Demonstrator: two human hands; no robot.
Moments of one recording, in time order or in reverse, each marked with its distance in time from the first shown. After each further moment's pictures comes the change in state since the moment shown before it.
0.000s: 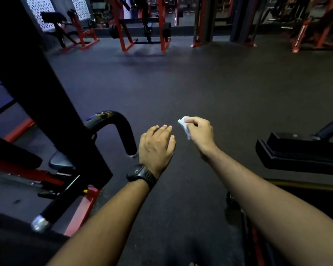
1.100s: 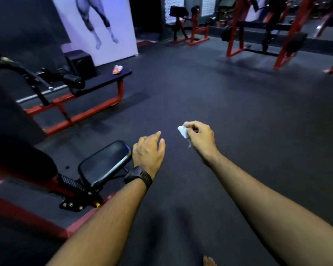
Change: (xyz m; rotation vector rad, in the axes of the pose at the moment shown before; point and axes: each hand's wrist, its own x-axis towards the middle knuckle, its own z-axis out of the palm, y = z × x) left_hand 0.288 -0.244 0.220 0.245 -0.024 -0.868; right_hand 0.447 -0.034 0.278 0.008 -0.675 -0.217
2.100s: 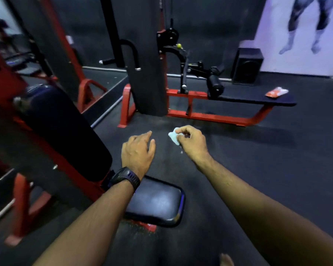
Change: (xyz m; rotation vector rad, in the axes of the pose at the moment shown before) left_hand 0.356 -0.234 -0.001 0.491 0.465 -0.791; right_hand 0.392 -0.091 0.428 0.100 -1.042 -0.326
